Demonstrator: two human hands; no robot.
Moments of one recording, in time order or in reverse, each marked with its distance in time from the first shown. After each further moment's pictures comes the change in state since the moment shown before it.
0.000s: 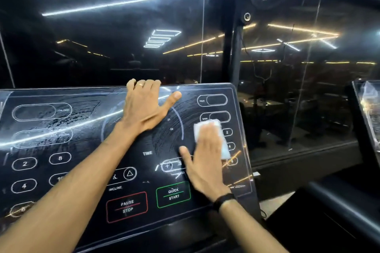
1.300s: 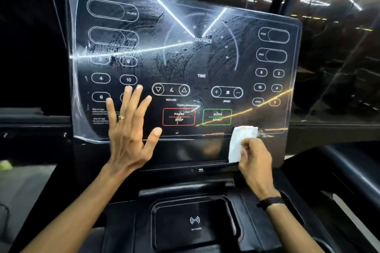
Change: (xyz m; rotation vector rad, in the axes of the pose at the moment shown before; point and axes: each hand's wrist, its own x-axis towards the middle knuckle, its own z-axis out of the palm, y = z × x) left_hand -0.289 -0.051 -0.019 -0.105 0.233 -0.097; right_hand -0.157 0.039 -0.004 0.038 -0.025 0.056
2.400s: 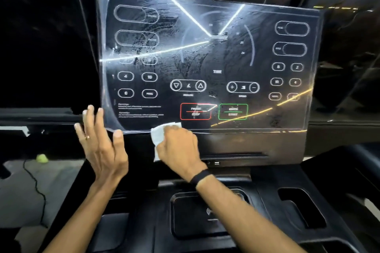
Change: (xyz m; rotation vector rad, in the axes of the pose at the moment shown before) left_hand -0.063 -0.044 -0.041 -0.008 0.125 -0.509; right_hand -0.007 -0.214 0.056 0.036 -0.384 -0.334
